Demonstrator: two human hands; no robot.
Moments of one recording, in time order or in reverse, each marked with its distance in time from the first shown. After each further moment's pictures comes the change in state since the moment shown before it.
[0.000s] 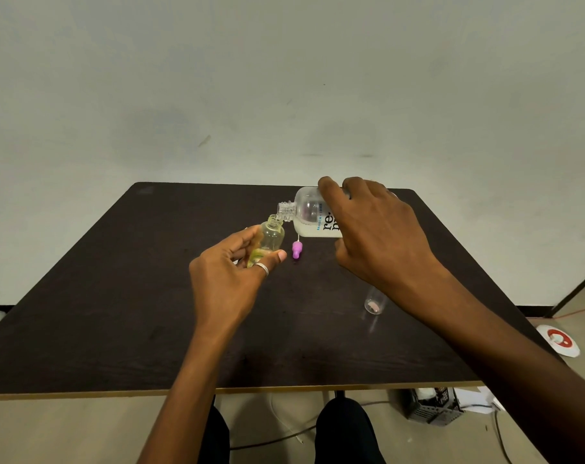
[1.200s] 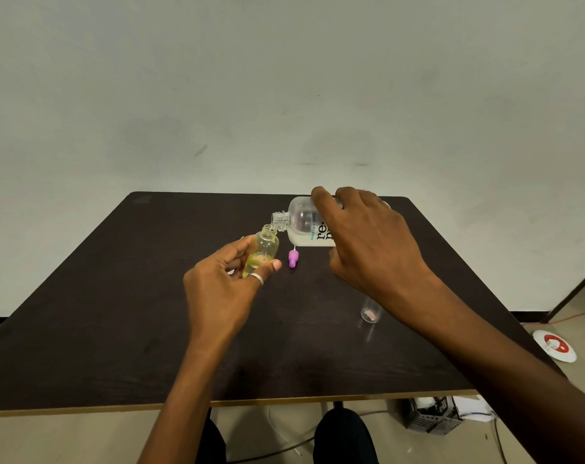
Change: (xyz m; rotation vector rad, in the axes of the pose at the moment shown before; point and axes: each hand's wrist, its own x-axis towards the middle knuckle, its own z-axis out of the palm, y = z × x) left_hand 0.000 -0.002 0.000 0.014 0.004 -0.010; right_hand 0.001 -0.001 0.000 -0.008 0.002 0.000
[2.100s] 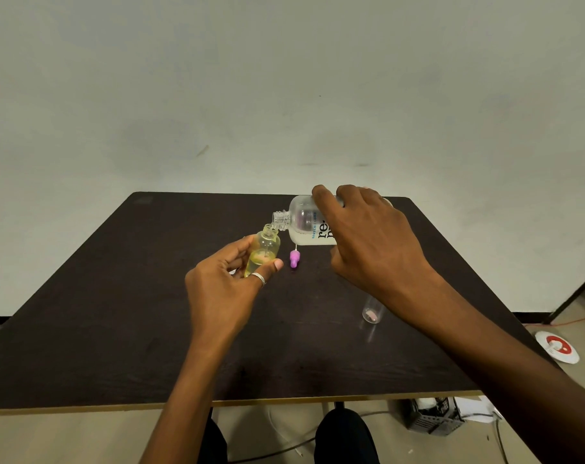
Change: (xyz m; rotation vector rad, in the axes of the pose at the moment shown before) left_hand 0.000 0.002 0.000 -0.008 0.011 -0.004; right_hand 0.002 0.000 -0.006 0.006 -0.015 -0.011
